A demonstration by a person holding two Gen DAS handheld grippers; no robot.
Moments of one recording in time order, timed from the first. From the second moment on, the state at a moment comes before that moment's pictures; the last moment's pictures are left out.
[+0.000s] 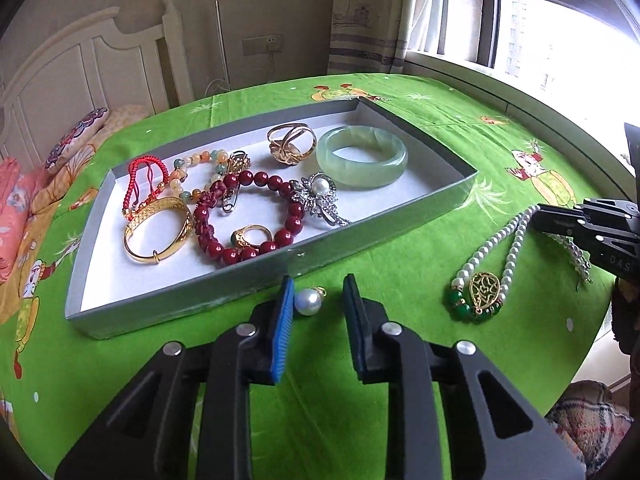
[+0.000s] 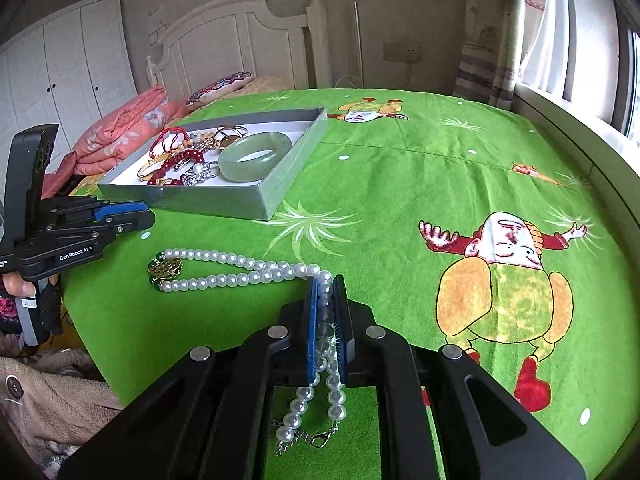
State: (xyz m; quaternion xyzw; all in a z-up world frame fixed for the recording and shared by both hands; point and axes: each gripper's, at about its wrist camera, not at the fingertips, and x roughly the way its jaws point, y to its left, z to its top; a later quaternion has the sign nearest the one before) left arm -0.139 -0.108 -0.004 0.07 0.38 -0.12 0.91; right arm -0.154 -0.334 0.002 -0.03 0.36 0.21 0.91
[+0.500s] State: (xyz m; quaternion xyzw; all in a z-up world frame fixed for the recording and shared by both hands) left arm -0.163 -0.113 0.003 0.09 0.36 -0.13 0.92; right arm -0.179 -0.339 0.033 0.00 0.26 0.21 0.94
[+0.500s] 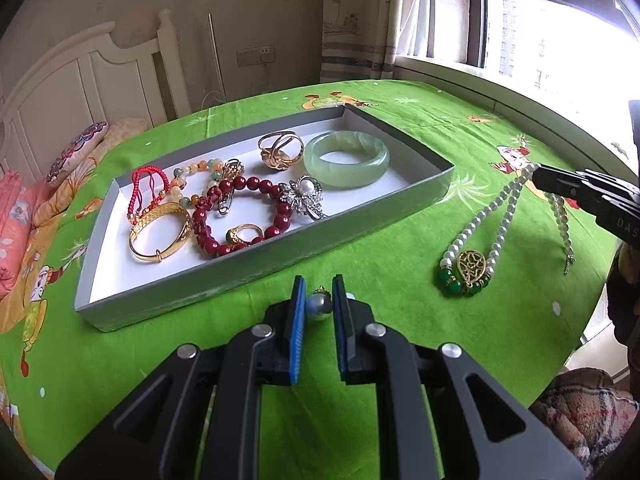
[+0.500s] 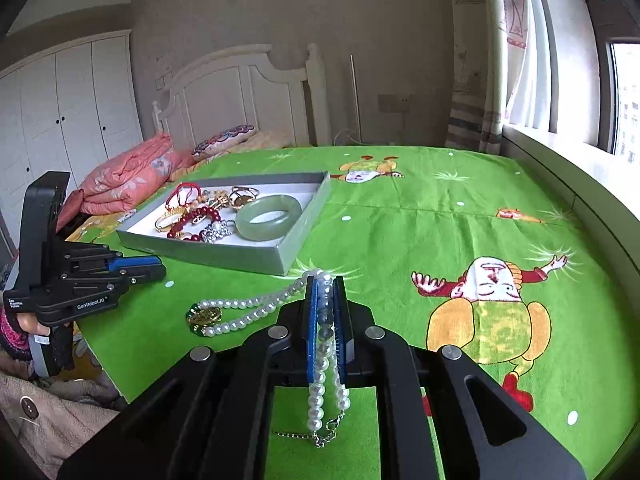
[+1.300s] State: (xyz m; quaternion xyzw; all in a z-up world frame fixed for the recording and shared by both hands) left arm -0.178 -0.094 0.041 0.08 0.30 -0.12 0.94; right arm -0.191 -0.322 0.114 -0.01 0.16 0.22 0.96
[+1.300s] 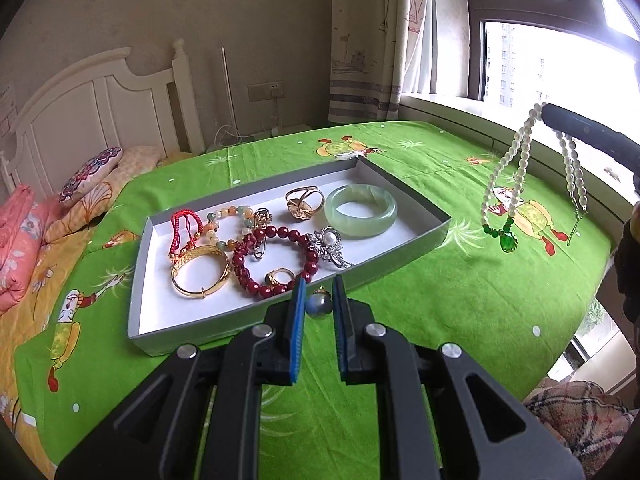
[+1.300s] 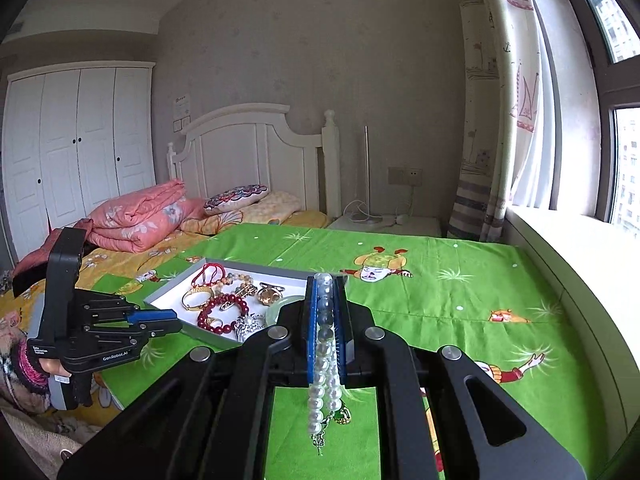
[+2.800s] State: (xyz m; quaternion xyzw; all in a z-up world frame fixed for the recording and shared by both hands) left arm -0.090 -0.017 0.033 0.01 0.33 -0.06 0.94; right arm -0.055 -0.128 0.099 -0.08 0.27 0.30 0.91
